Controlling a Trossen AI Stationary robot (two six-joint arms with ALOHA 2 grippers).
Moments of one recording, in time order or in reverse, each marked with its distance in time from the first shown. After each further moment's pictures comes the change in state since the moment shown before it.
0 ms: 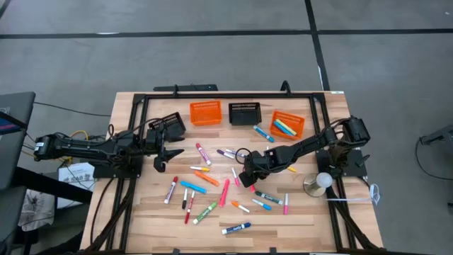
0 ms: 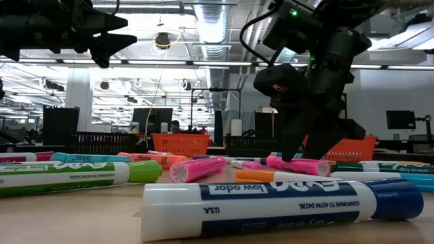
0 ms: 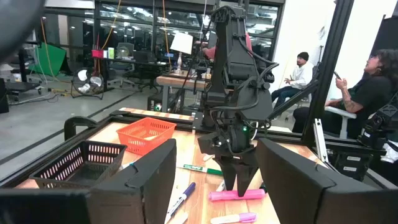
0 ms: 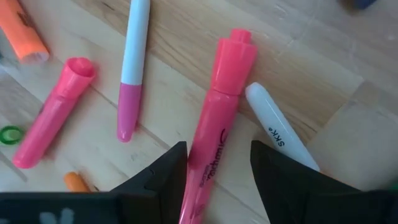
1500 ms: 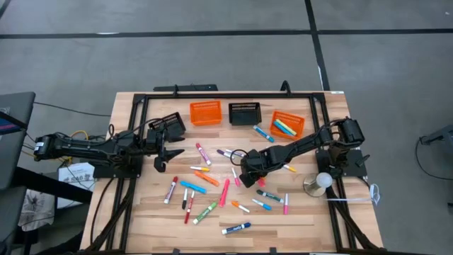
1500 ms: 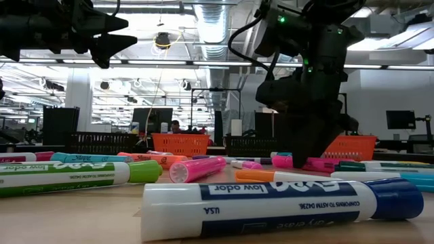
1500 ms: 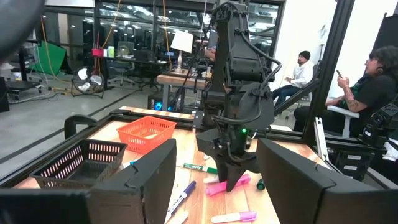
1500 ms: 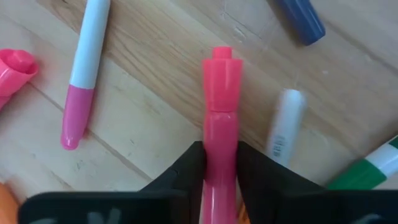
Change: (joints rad) left arm 0.000 0.008 0.000 0.002 0.000 0.000; right arm -0.012 0.079 0.097 -0.192 0.076 -0.135
